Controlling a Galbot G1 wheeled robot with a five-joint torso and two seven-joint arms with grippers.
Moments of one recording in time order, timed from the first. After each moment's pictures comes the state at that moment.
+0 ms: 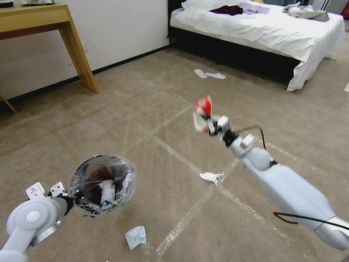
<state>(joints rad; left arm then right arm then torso) 1.42 -0.94 -0.73 -2.04 -1.61 0.64 -0.97 -0.50 0.90 -0.13 1.55 0.63 0.45 -0.20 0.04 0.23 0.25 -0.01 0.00</state>
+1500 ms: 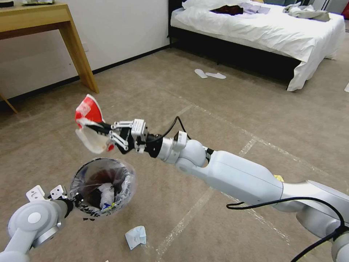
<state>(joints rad) 1.42 -0.97 -0.74 -2.04 -1.61 0.63 -0.97 -0.15 1.13 -0.74 1.65 0.83 0.47 -0.43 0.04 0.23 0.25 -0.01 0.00</state>
